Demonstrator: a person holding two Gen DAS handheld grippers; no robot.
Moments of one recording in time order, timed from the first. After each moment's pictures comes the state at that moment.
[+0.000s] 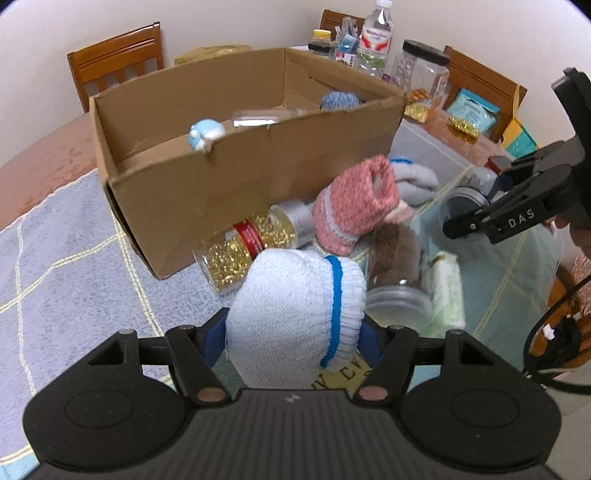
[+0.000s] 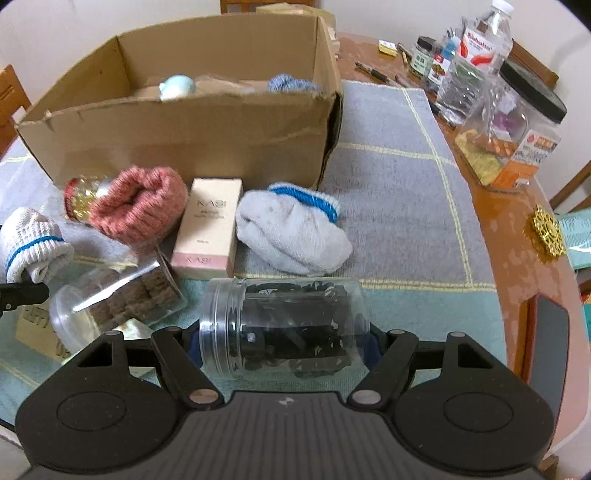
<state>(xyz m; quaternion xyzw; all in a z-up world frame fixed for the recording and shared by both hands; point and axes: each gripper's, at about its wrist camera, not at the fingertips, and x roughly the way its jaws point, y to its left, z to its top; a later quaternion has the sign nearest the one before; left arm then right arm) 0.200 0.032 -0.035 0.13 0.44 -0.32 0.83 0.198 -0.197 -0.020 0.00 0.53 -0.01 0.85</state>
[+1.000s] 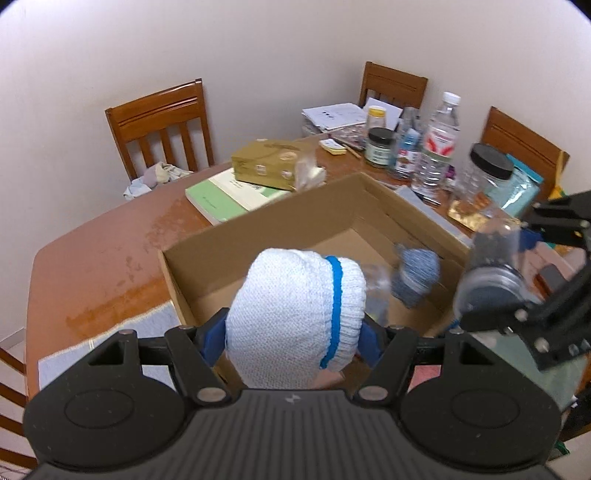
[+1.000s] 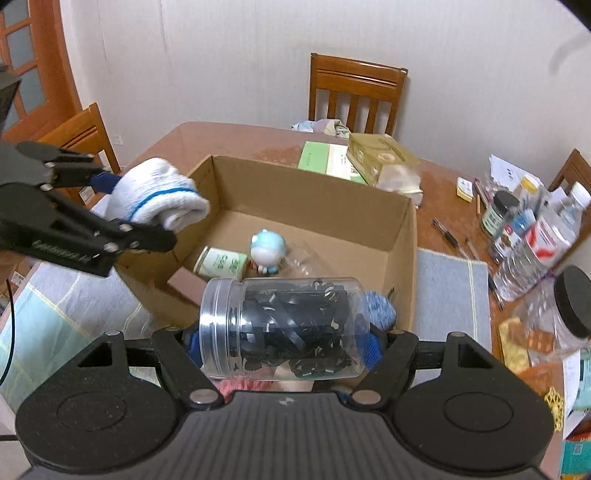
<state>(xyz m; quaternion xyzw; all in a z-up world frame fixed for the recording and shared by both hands) 0.328 0.016 0.063 0.13 0.38 -0.27 0.87 0.285 -0.158 0.094 -0.05 0.43 0.12 0.89</state>
